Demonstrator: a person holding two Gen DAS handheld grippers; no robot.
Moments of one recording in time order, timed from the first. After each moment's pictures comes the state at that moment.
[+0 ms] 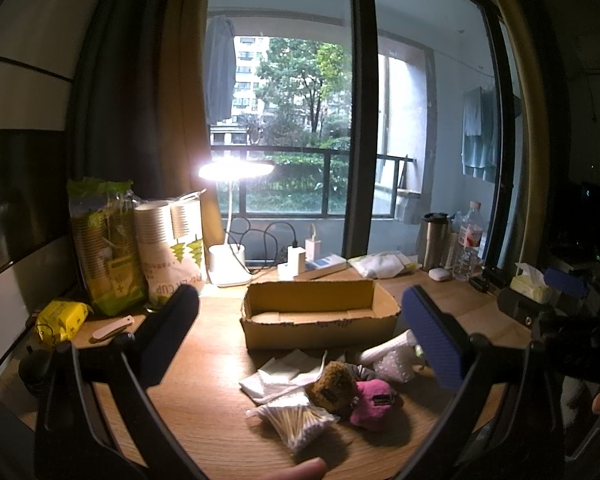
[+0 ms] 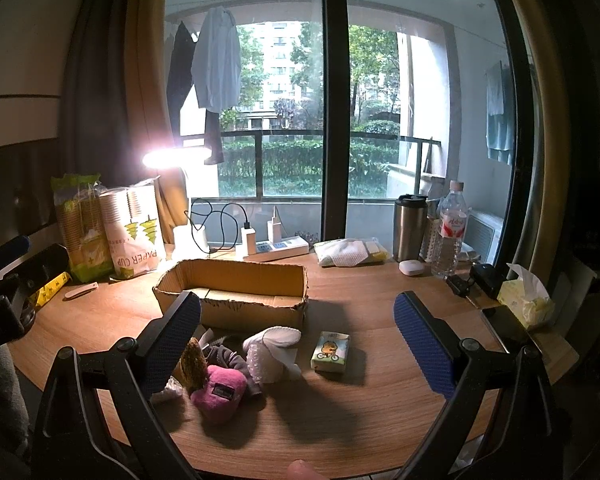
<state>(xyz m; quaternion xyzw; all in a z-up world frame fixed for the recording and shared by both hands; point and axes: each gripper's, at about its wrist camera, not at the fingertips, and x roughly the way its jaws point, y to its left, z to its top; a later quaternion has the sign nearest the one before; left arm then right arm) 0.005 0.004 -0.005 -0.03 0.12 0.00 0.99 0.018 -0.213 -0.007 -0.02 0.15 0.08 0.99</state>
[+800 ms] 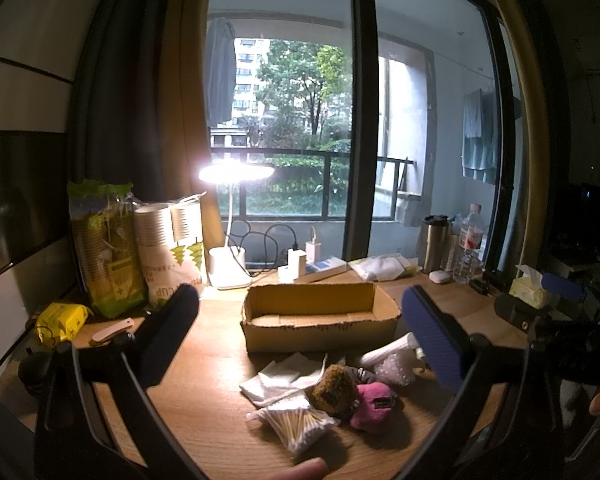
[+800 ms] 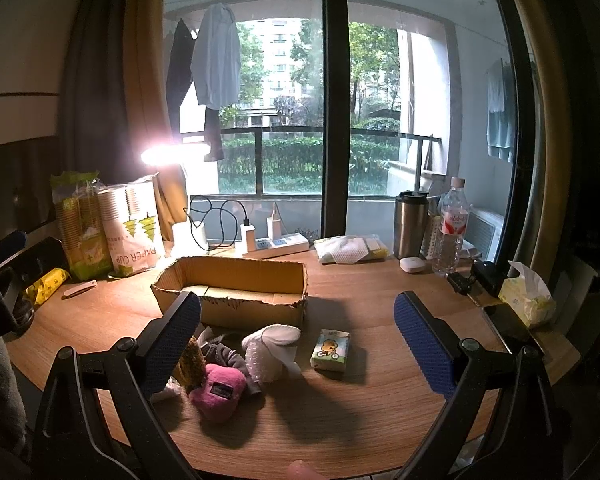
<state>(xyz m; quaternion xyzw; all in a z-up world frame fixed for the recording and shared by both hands) 0.008 0.006 -0.002 -0.03 0.12 0.00 0.99 0.020 -0.213 -0.011 -0.02 0.15 0.08 0.98</state>
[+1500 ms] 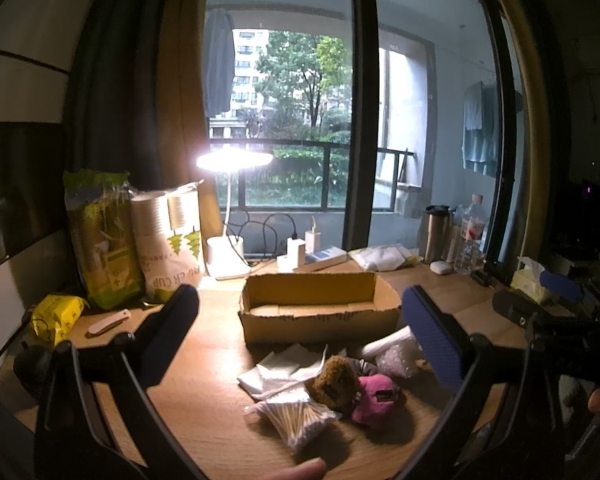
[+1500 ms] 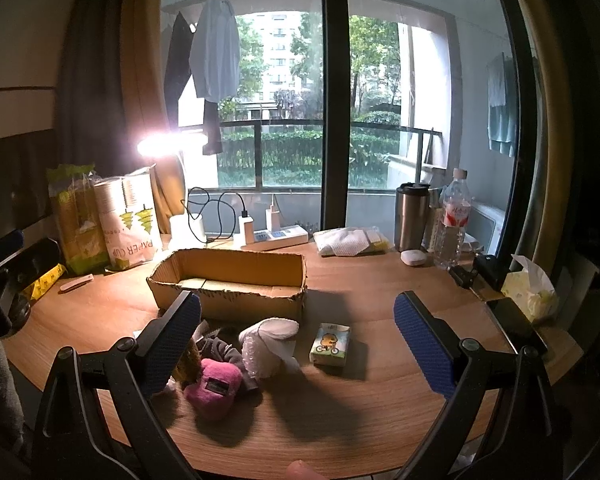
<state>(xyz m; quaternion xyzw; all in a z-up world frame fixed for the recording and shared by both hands) 0.014 0.004 -0.016 -0.03 0.13 0.00 0.99 0.031 -0.217 -0.023 -0.02 0.17 0.08 0.98</state>
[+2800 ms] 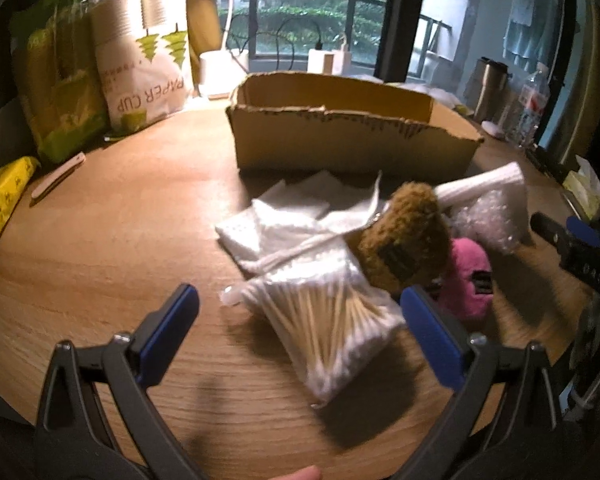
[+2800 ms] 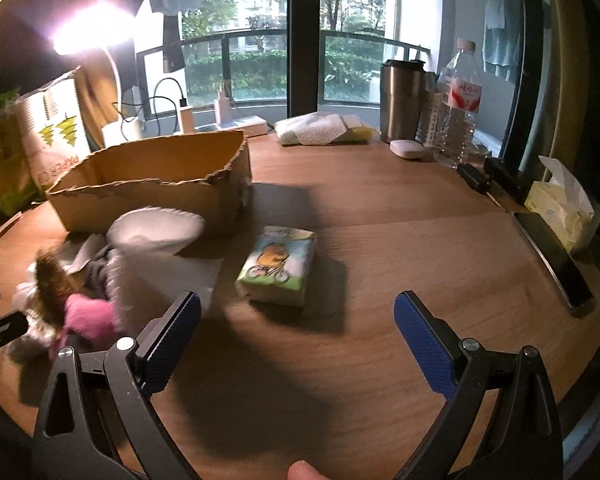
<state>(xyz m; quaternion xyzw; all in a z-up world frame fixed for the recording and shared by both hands) 0.116 0.013 -0.165 -0.06 0.40 0.02 0.91 0.152 -0.248 -0.141 -0.02 0.32 0.04 0.95</state>
